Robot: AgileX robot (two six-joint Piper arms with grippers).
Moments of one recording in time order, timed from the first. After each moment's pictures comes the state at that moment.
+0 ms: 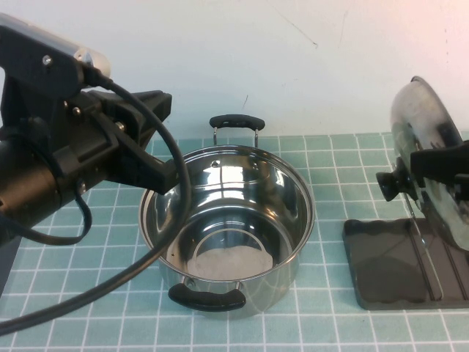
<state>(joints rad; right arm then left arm) 0.07 1.23 -0.83 1.18 0.71 -1.18 -0.49 1.06 -0.84 -1.62 0.07 1.64</state>
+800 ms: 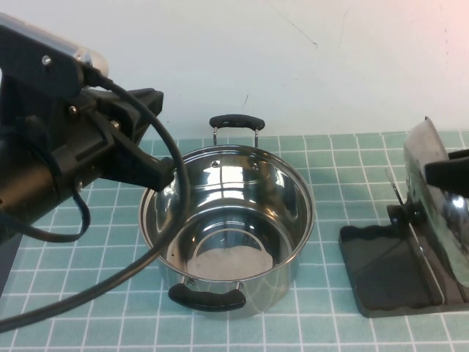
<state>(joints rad) 0.03 1.21 -0.84 1.03 0.73 -1.09 -0.49 1.06 -0.84 -1.62 0.02 1.67</state>
